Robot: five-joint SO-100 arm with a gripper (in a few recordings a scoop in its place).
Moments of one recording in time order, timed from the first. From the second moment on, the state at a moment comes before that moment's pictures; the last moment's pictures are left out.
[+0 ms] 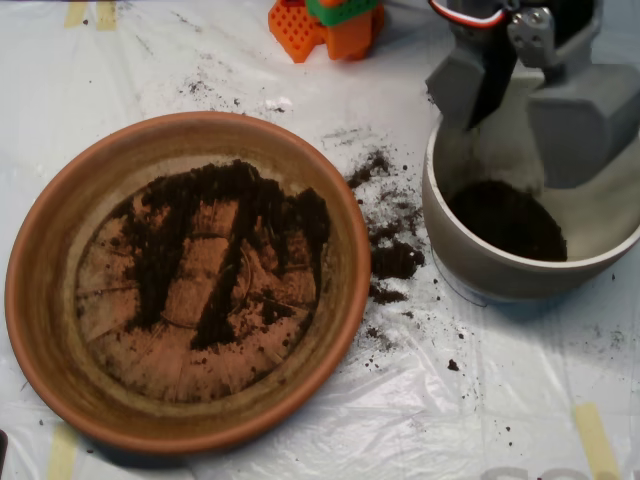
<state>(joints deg) -24.6 86.9 57.3 98.4 -16.1</state>
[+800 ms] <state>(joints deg) 0.5 93.4 54.3 101.8 -4.8</state>
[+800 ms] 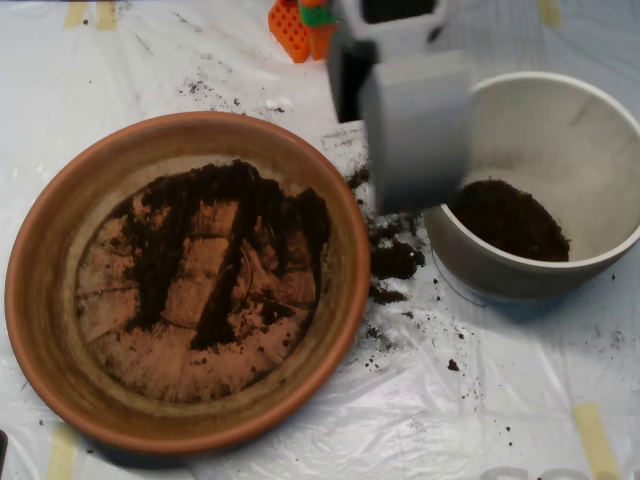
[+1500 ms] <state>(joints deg) 20.7 86.3 97.8 73.8 -16.1</state>
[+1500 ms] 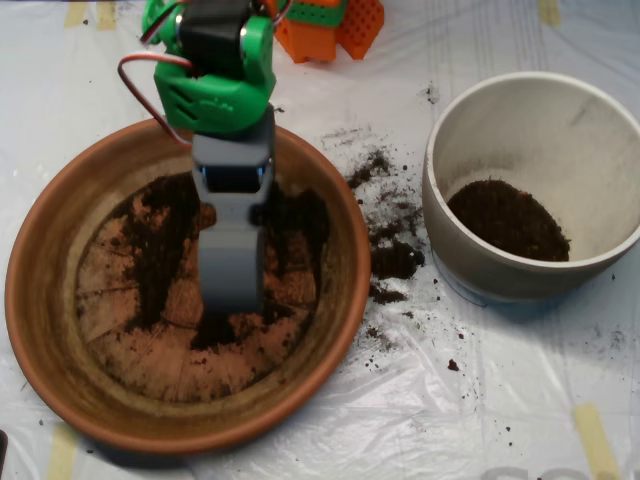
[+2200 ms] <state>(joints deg) 23.1 80.8 104.7 71.0 -17.7</state>
